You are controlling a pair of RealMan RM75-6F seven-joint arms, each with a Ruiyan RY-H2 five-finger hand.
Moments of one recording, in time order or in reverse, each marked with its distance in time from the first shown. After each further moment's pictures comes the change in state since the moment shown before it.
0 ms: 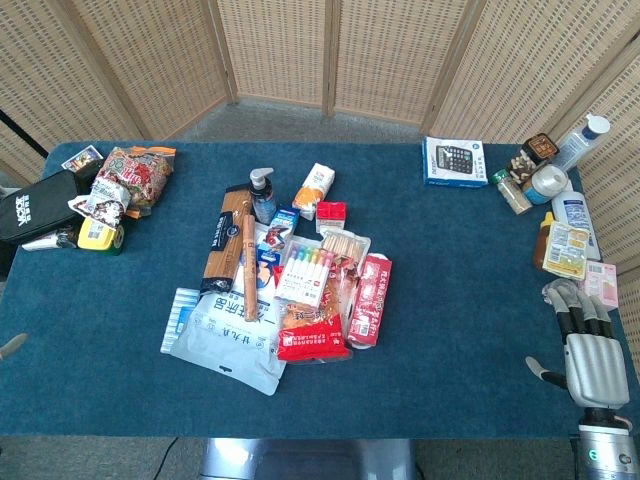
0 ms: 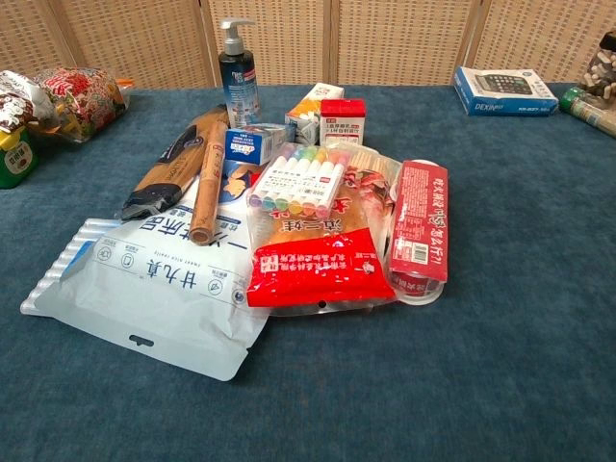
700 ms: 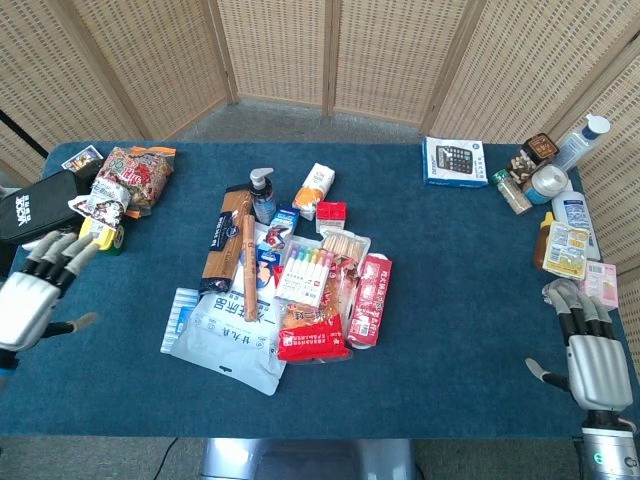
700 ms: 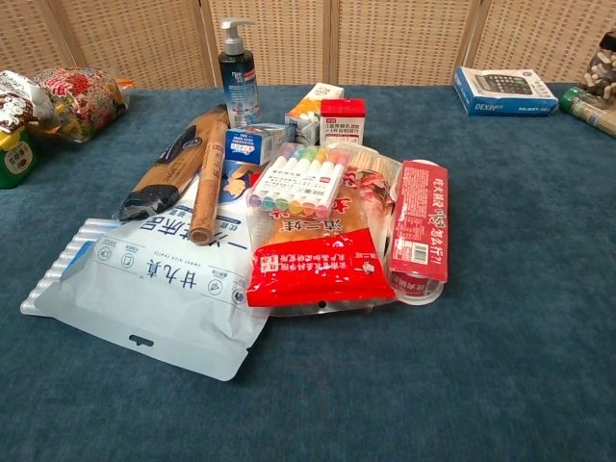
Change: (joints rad) left arm -0.252 -0.018 -0.001 -0.018 0.215 -0.181 0.286; right arm -0.003 0.027 -0.009 -0.019 -0.013 0.001 0.042
